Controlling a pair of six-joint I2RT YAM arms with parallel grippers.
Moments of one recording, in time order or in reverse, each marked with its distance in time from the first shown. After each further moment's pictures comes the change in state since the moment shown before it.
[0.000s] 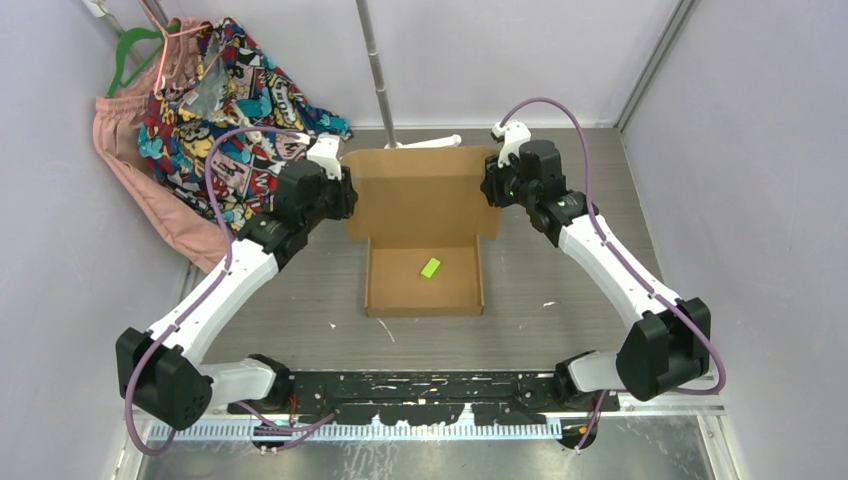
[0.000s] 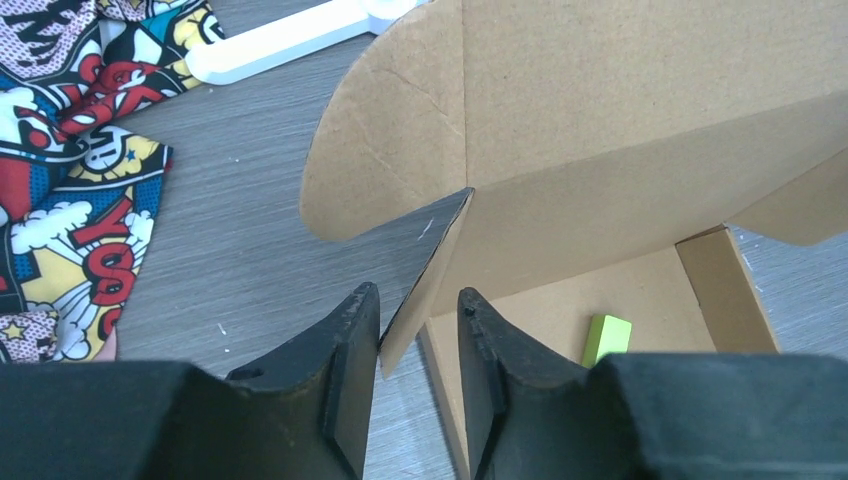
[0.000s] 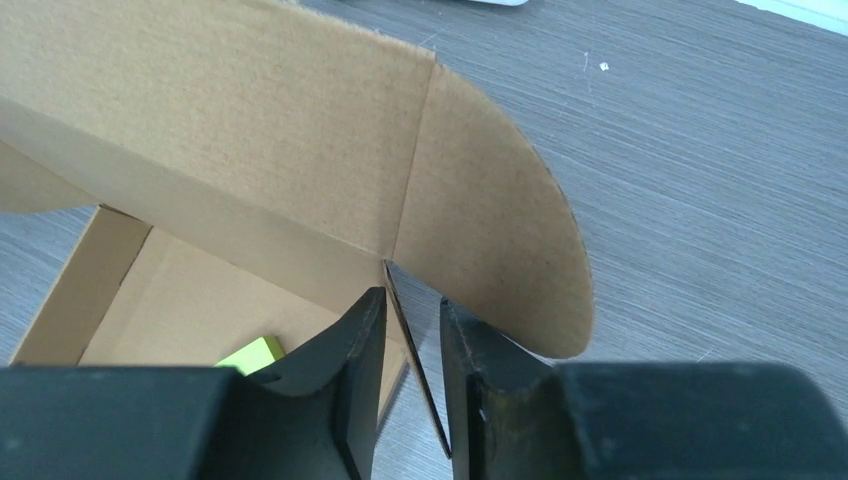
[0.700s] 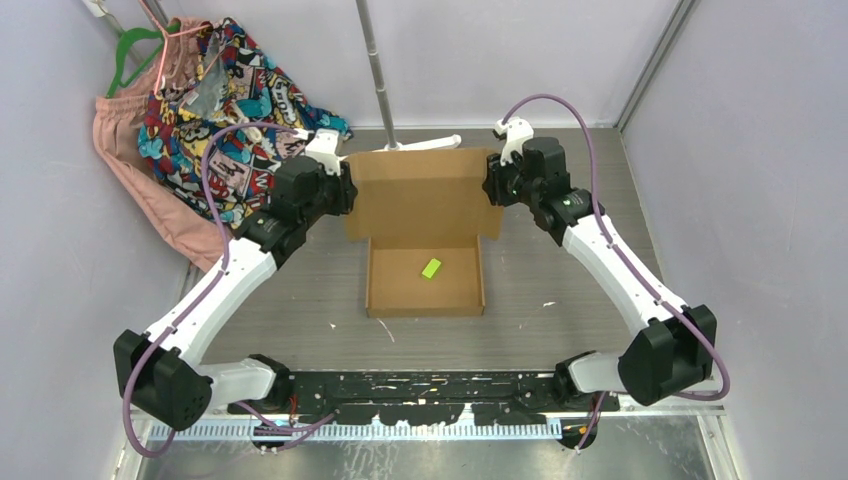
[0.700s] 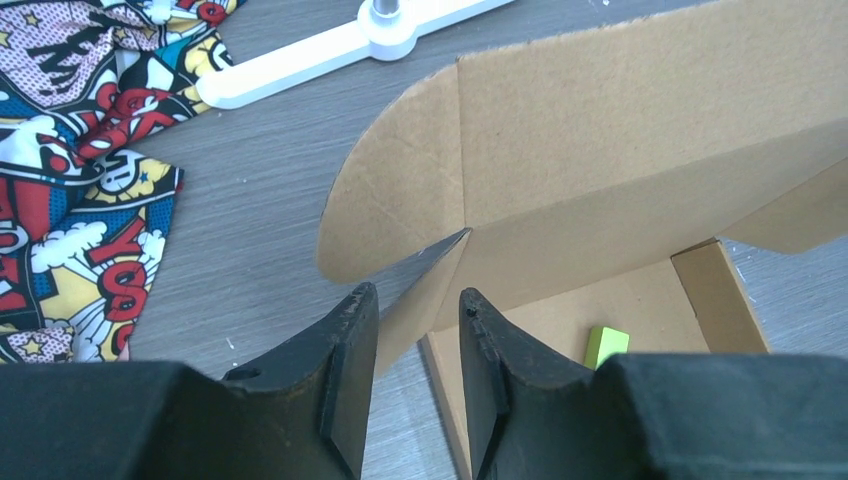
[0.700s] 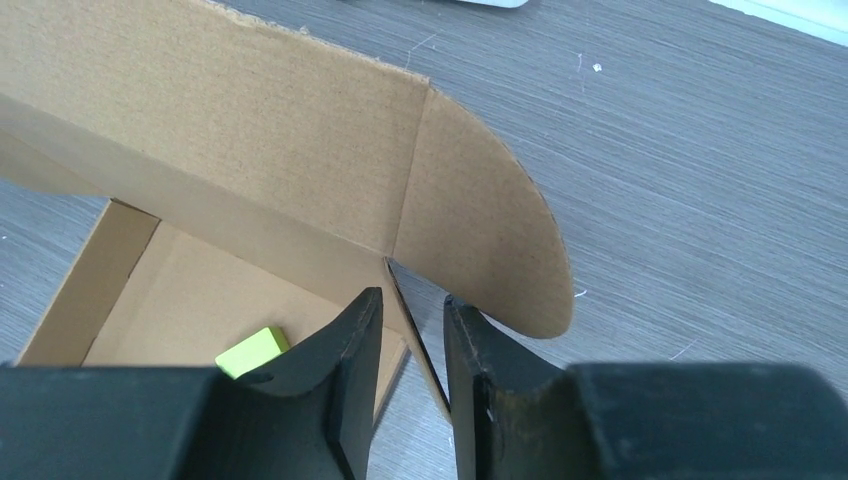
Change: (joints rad) left arm -0.002 -0.003 0.027 -0.004 -0.004 0.016; right arm 0.000 -0.017 0.047 -0.070 0.003 -0.010
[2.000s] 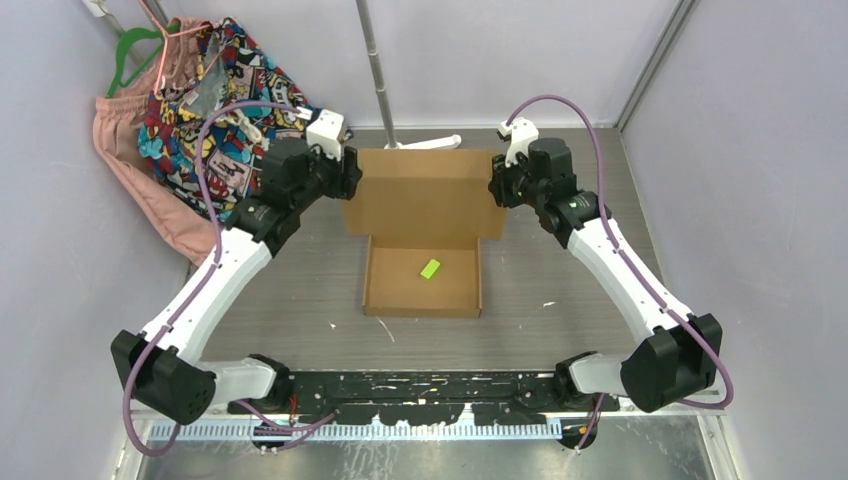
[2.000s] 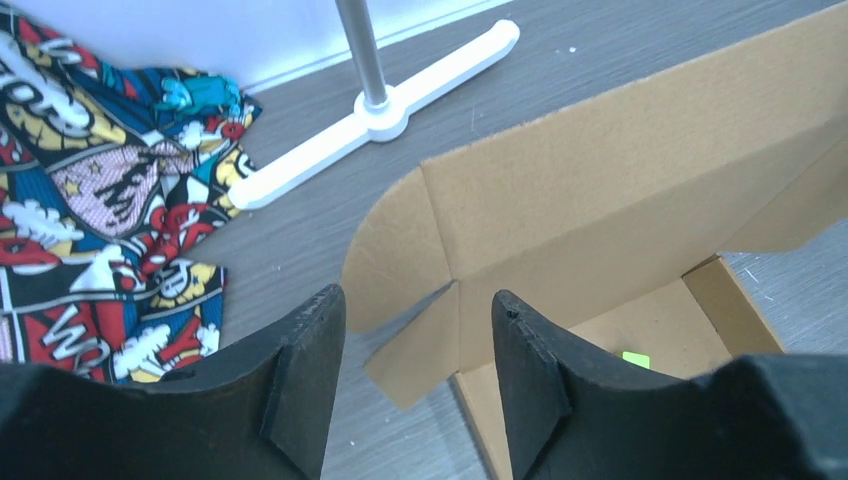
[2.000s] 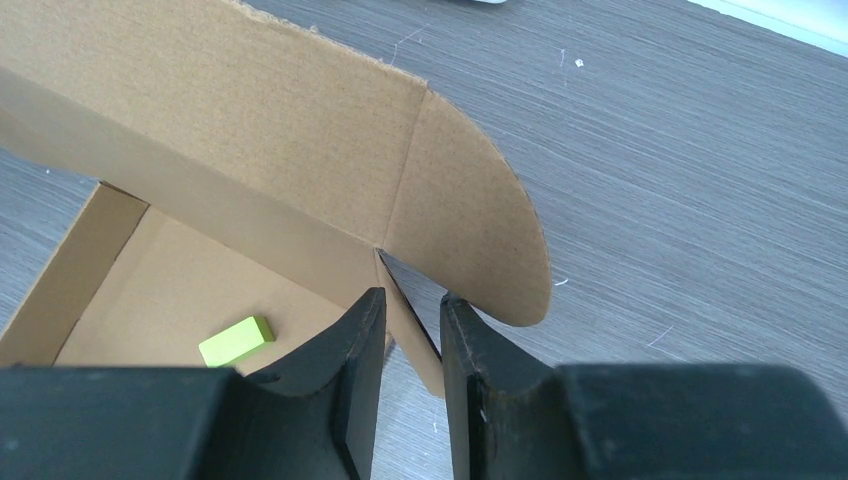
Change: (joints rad) left arm 0.019 0.026 0.119 -0.008 0.064 0.167; right arm -0.014 -0.038 -0.003 -0.034 0.003 -0.027
